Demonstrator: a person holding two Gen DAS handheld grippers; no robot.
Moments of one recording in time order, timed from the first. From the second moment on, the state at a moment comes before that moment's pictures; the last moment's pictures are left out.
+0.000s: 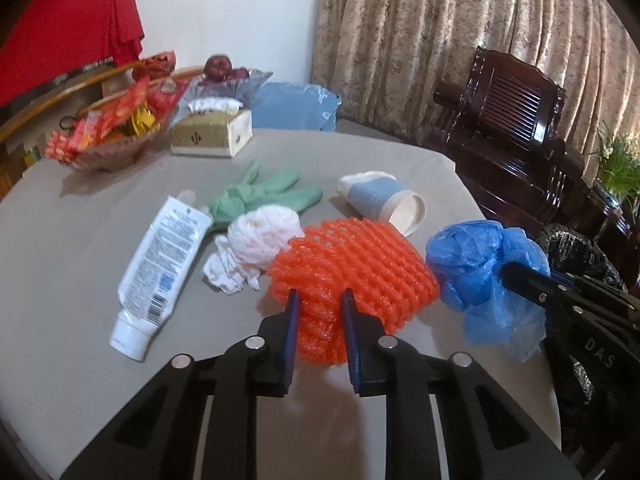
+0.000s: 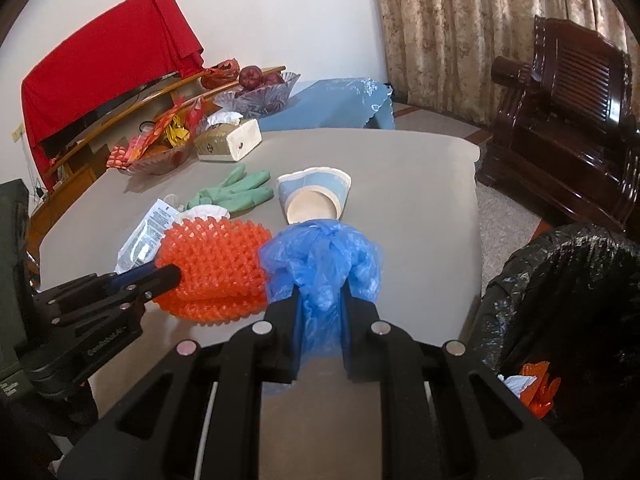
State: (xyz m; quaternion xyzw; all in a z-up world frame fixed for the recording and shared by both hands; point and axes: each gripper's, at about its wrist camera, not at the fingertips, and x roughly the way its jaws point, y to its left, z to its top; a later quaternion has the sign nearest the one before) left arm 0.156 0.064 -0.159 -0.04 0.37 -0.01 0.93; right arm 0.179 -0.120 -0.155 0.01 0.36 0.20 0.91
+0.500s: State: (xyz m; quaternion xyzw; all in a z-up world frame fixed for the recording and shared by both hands) left arm 0.134 0.060 -0.111 -0.02 0.32 -0.01 0.95; right arm 0.149 -0.151 -0.102 0.02 0.31 0.19 0.93
